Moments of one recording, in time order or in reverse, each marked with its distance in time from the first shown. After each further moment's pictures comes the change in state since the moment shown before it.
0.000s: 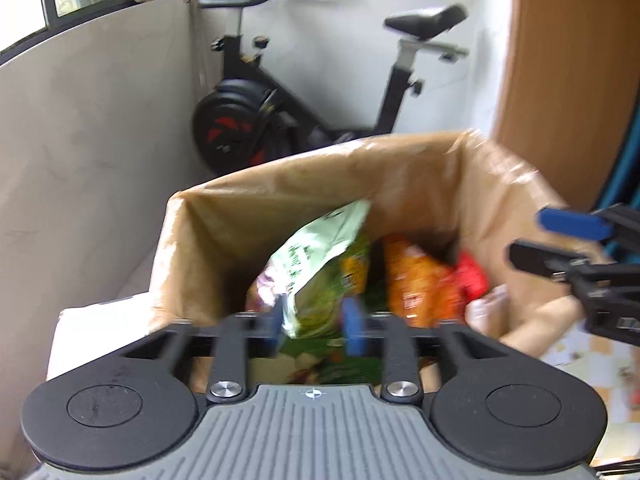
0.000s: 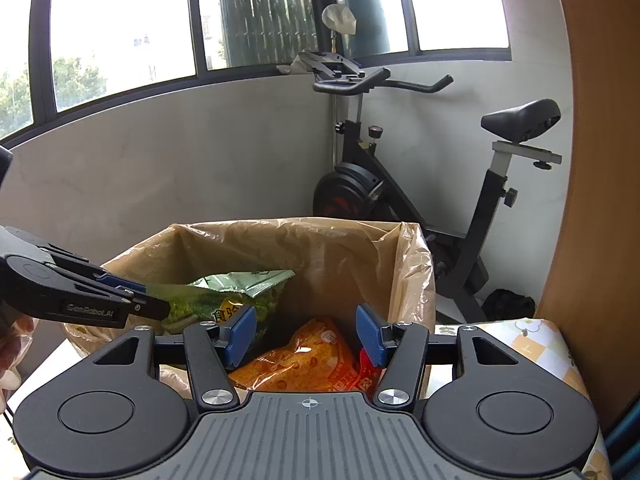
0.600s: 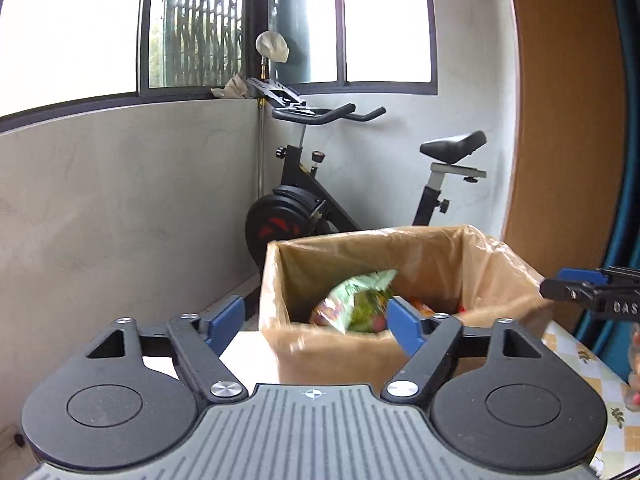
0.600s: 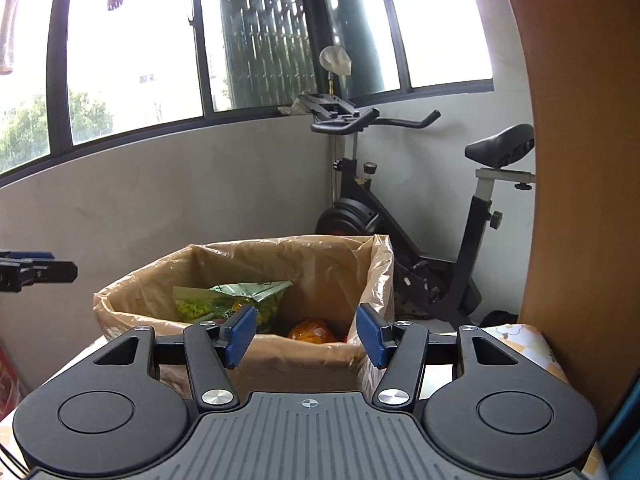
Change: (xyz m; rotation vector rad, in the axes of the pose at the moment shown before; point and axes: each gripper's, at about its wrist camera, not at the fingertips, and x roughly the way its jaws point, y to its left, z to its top) left arm -0.130 0.003 -0.101 -0.124 -0.375 0.114; right arm -0.081 -0.014 -0.043 0.025 -0.148 0.029
